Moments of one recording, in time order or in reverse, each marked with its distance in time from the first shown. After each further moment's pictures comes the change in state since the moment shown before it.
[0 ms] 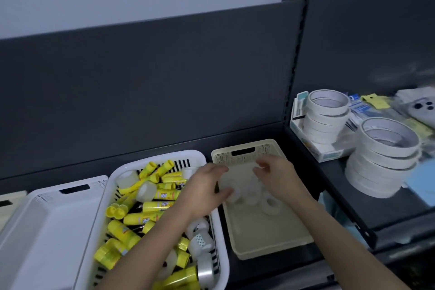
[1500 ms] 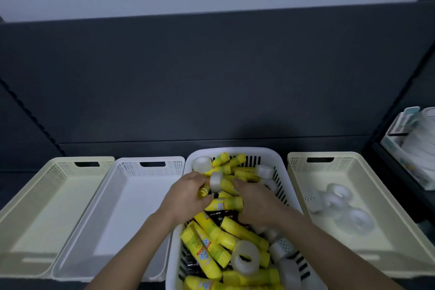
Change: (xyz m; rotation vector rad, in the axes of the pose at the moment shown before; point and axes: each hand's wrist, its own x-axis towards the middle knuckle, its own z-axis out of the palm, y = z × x) left_hand -0.116 -0.153 -0.078 0.043 0.090 -0.273; right_hand -0.023 -0.123 0.157 -0.361 -0.594 -0.475
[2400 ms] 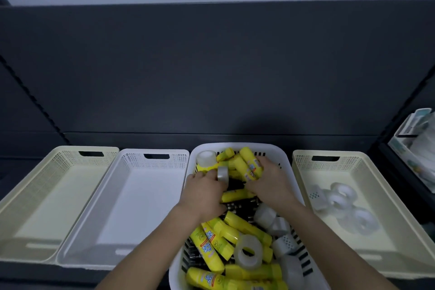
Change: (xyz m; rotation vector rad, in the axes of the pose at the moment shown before) left_hand 0.003 0.037 0.006 0.469 -0.212 0.003; right_hand -0.003 -0.010 -0.022 0.586 0.340 0.259
